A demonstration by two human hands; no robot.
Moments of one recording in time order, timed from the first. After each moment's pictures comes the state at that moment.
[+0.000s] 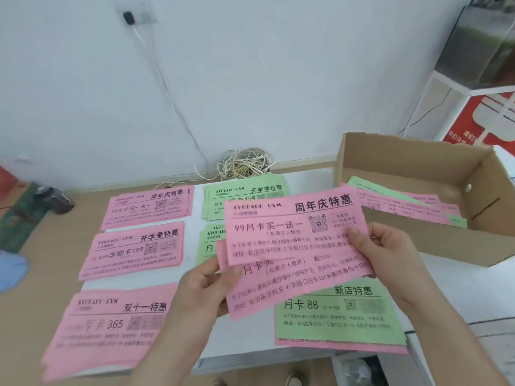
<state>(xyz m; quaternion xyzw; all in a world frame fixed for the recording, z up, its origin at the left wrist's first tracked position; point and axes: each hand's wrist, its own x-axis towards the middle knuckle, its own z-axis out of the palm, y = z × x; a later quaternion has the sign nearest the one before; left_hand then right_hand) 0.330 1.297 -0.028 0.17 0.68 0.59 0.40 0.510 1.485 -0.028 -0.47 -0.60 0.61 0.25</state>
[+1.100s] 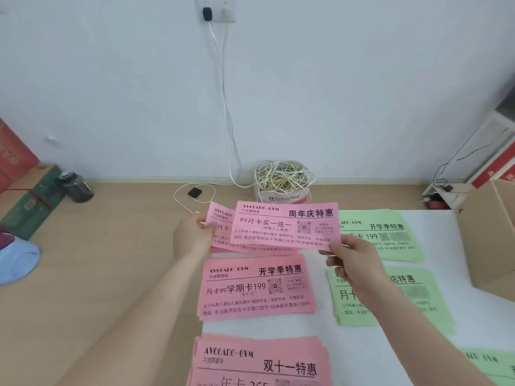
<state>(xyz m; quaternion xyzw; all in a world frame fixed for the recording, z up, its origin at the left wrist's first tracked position) -0.060 1.260 -0.110 0.16 0.88 0.42 0.17 0.192 1.397 -0.070 -0.50 -0.55 0.63 0.21</state>
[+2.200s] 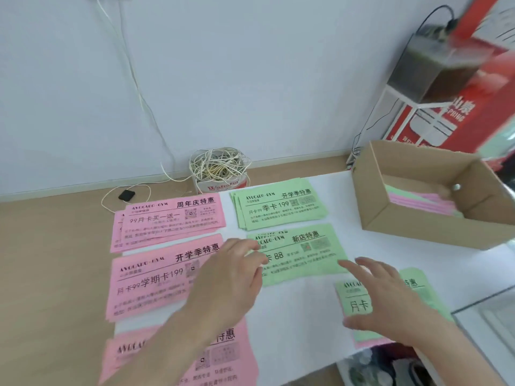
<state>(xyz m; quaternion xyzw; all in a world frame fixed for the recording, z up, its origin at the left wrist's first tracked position) 0.151 1.276 -0.067 0.68 0.69 0.25 0.03 0.411 1.381 -0.048 -0.49 -0.84 0.19 -0.14</state>
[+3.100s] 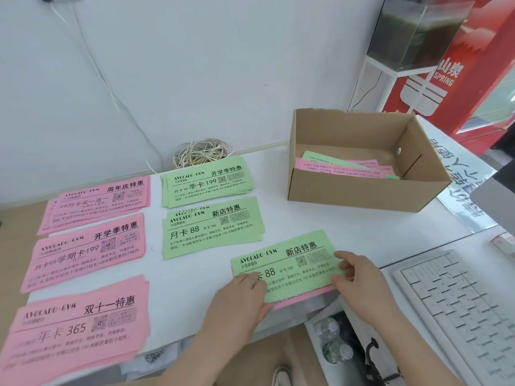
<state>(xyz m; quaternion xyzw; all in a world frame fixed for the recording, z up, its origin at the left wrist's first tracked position) 0.375 1.310 -0.129 0.68 0.72 -0.01 0.11 0.577 1.427 -0.119 -0.60 -0.71 0.35 0.10</state>
